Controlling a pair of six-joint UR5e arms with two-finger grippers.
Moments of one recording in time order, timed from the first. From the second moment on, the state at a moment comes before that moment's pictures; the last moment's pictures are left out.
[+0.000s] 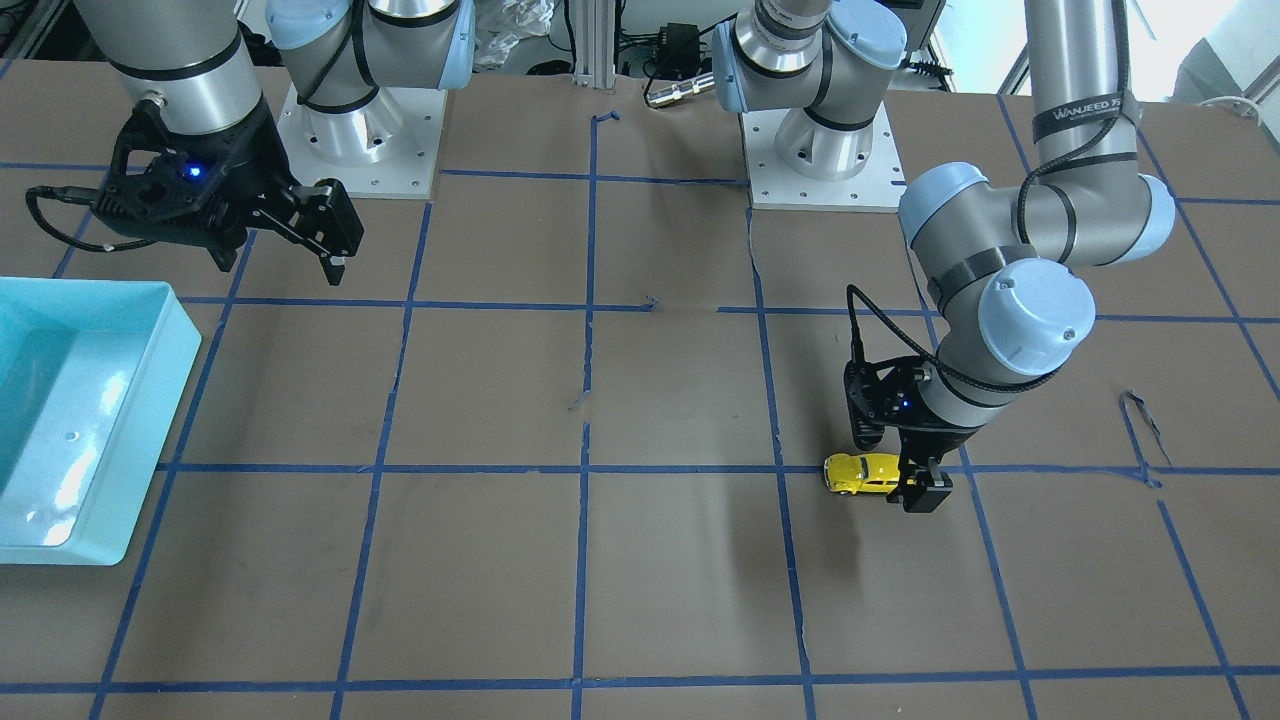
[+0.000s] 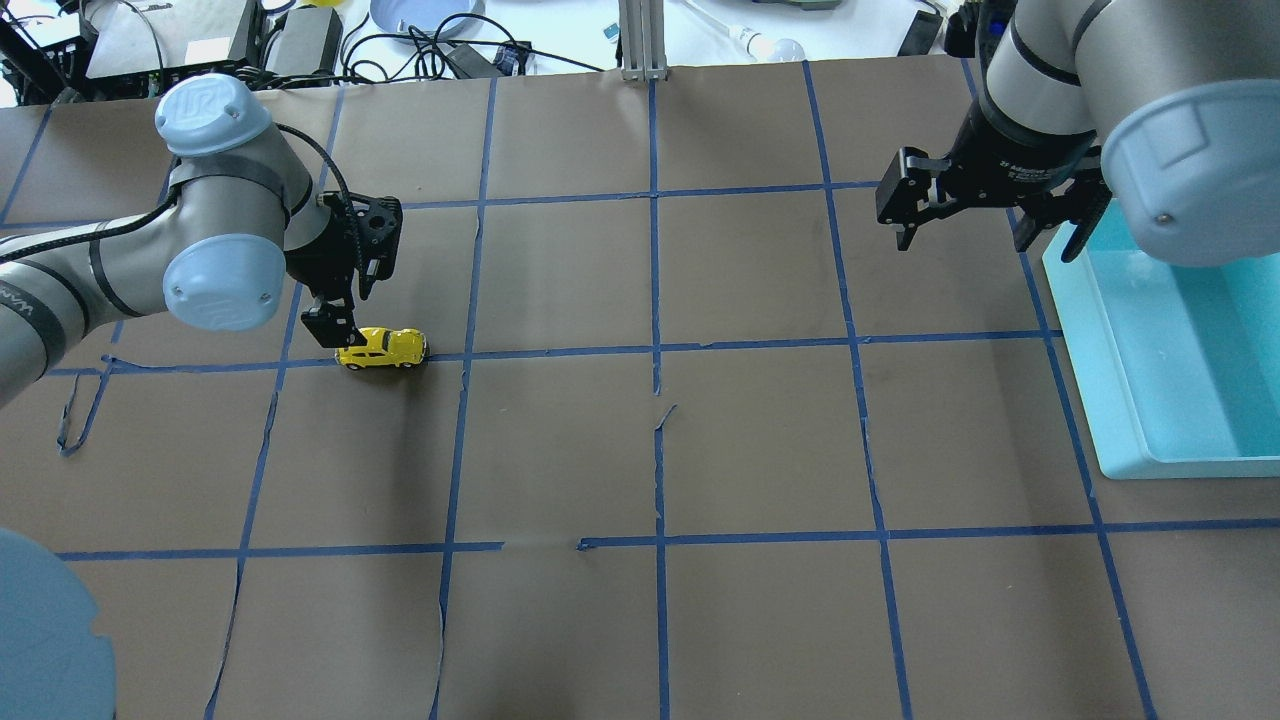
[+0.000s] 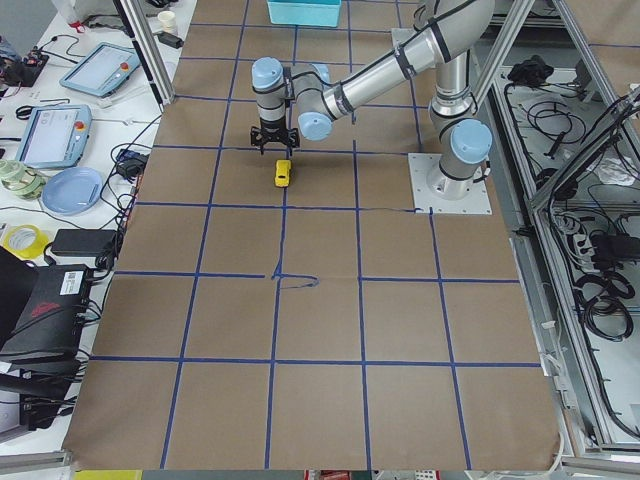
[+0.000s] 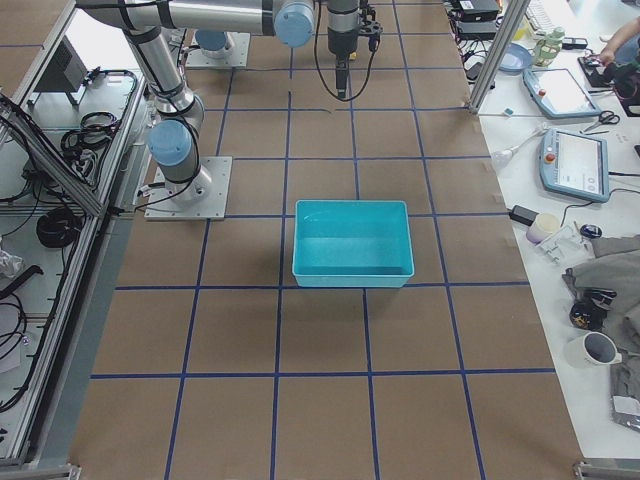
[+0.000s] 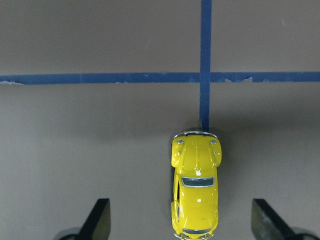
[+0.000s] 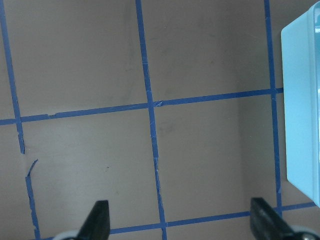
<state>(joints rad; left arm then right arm) -1.40 -1.90 -1.84 -0.99 1.58 1.75 1.56 -1.61 1.68 -1.70 -1.63 0.09</state>
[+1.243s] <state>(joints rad) -1.37 -1.95 -1.90 -0.88 1.57 1.73 1.57 -1.62 1.67 -1.70 -1.58 0.09</state>
